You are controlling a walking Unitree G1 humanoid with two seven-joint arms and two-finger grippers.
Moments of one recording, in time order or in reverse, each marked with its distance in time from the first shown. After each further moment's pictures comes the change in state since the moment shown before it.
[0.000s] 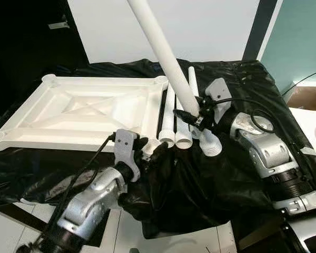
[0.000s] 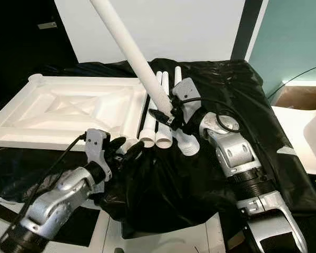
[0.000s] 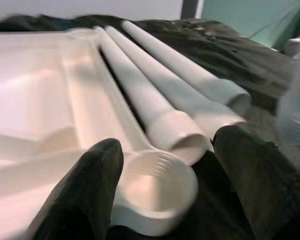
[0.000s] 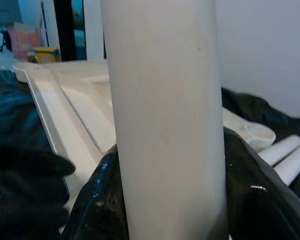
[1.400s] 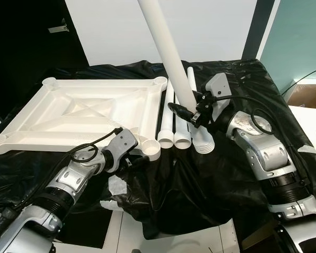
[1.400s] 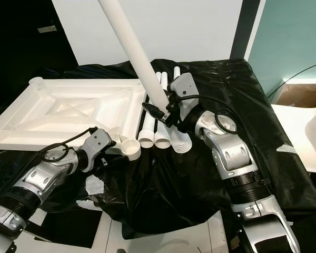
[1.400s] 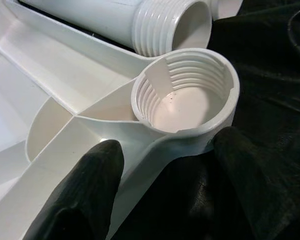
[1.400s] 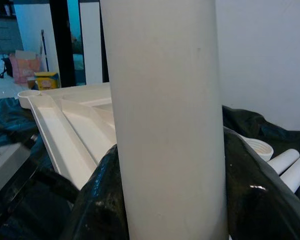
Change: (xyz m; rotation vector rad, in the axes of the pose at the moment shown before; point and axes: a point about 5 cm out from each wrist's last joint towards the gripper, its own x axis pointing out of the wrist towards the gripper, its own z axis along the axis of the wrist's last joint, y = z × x) left arm 0.013 0.048 -0.025 0.489 0.392 -0.322; right arm 0.000 0.005 0.010 0.032 -0.058 -0.034
